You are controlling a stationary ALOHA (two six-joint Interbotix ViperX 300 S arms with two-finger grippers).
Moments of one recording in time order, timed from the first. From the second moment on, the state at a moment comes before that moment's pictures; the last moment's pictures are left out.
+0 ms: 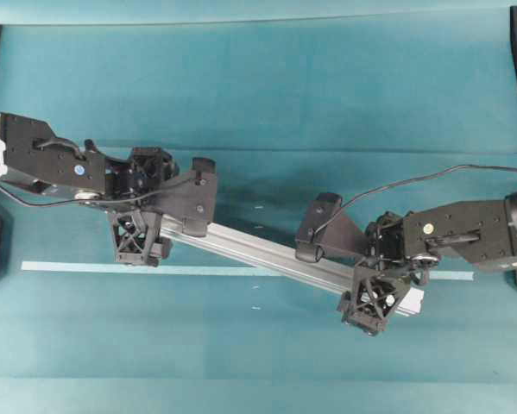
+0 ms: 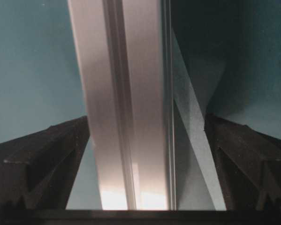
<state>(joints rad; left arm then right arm) 0.12 0.01 0.69 0.03 0.48 0.20 0.10 0.06 0.70 0.17 0.63 0.35</state>
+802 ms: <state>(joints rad) 0.11 0.00 0.72 0.03 0.44 0.21 0.10 0.07 0.70 0.19 0.61 0.35</state>
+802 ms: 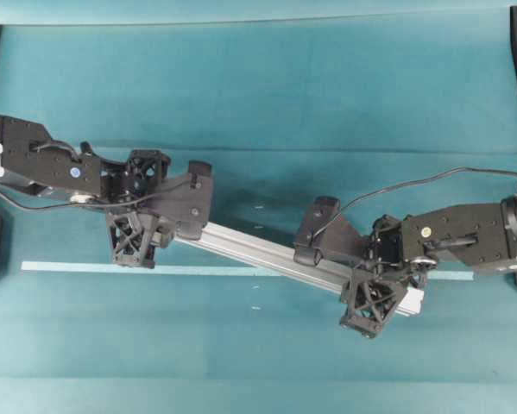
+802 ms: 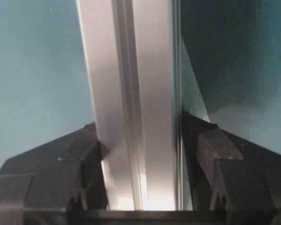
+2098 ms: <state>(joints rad) 0.10 -0.25 0.47 0.02 0.93 0.20 0.01 -0.17 0.36 0.20 1.27 0.34</state>
